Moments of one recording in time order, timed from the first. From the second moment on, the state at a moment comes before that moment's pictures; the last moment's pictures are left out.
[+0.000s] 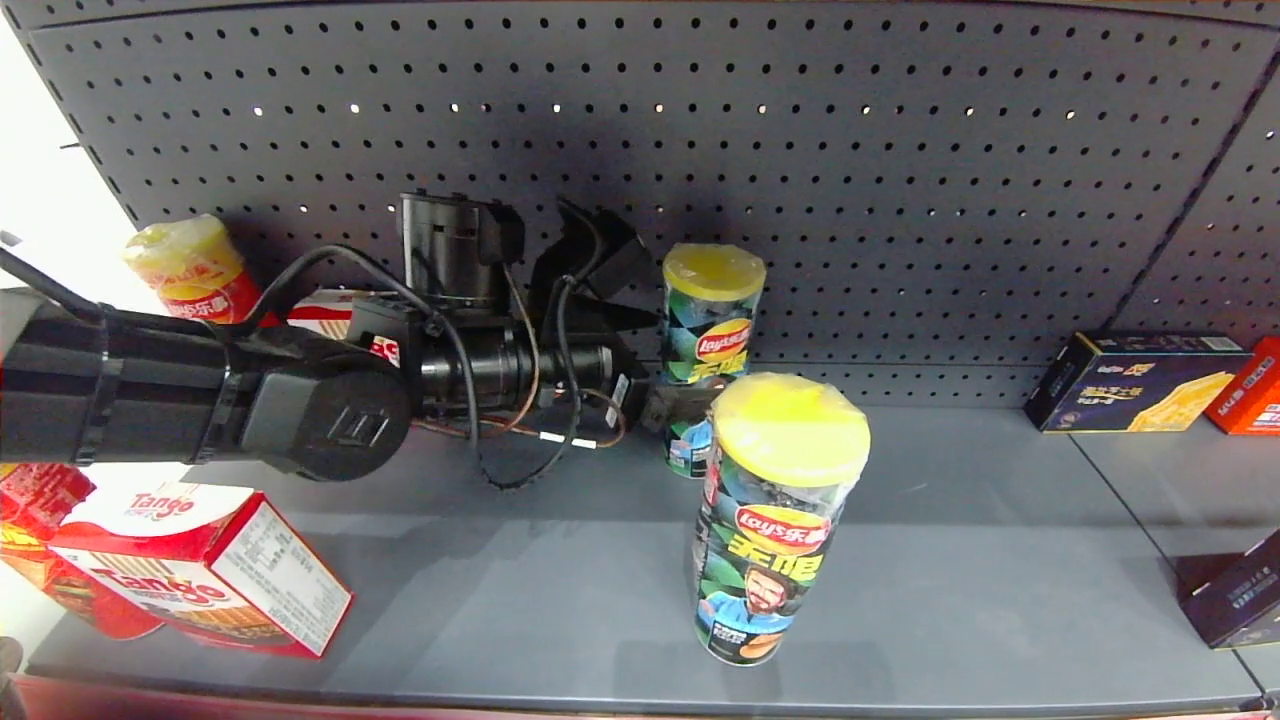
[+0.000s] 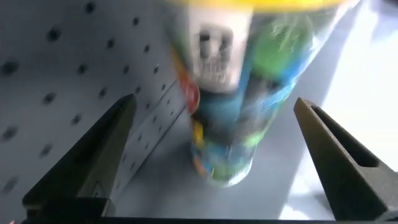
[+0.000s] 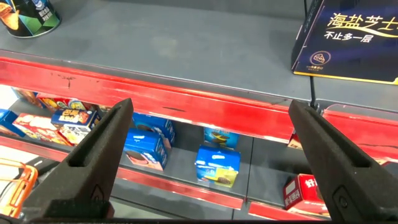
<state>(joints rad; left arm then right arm) -0.50 1.90 -1.27 -0.38 -0.44 0.31 0.21 0.10 0.00 0.00 0.02 0.00</state>
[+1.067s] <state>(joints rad) -0.49 1.79 -1.07 -0.46 -0.23 0.34 0.21 0.10 0.00 0.00 0.02 0.00</state>
